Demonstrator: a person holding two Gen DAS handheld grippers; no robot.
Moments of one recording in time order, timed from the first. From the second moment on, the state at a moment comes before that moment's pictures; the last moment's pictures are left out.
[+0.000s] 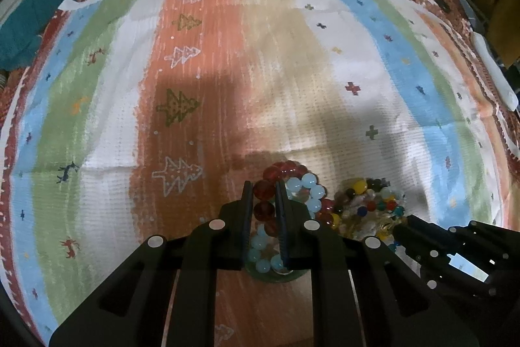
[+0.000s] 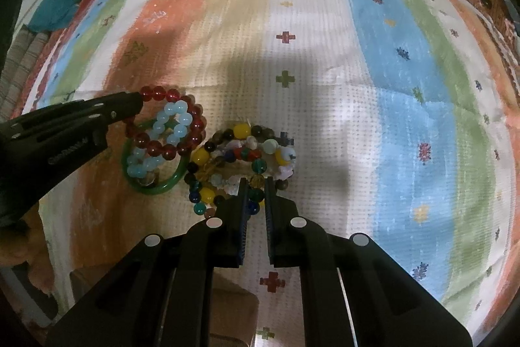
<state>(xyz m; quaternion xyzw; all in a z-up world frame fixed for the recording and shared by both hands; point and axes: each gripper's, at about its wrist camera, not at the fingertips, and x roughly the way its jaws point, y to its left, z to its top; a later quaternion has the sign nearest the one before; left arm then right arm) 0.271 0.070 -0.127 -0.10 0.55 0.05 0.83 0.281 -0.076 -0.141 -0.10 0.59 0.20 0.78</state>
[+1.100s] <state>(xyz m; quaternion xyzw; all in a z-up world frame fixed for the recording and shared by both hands) 0.233 0.059 -0.068 -0.08 0.51 0.06 0.86 0.262 -0.085 -0.089 -0.11 0.52 0.21 0.82</state>
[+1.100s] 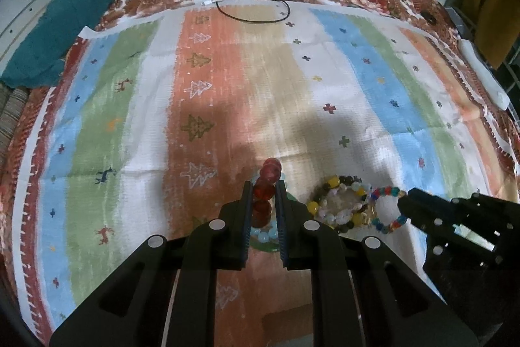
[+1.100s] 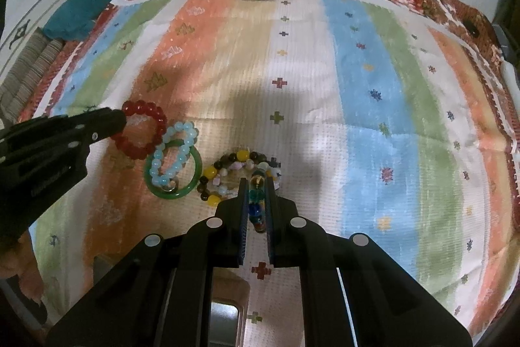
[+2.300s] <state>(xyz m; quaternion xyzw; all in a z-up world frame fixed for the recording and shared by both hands) 0.141 0.023 -0.013 -0.07 0.45 0.05 0.89 0.195 -0.116 -0.038 -0.11 0.46 0.23 0.85</state>
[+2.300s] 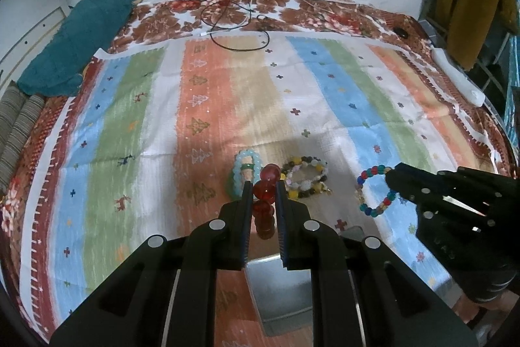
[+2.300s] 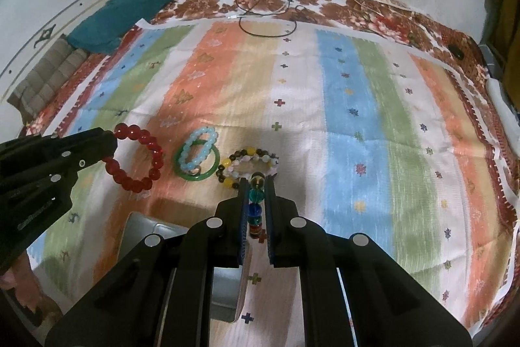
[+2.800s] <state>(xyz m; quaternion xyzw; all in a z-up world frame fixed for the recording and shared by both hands) 0.104 0.009 -0.007 -0.07 0.43 0.03 0.90 0.166 -0.120 -0.030 -0.11 0.44 0.25 0.85</state>
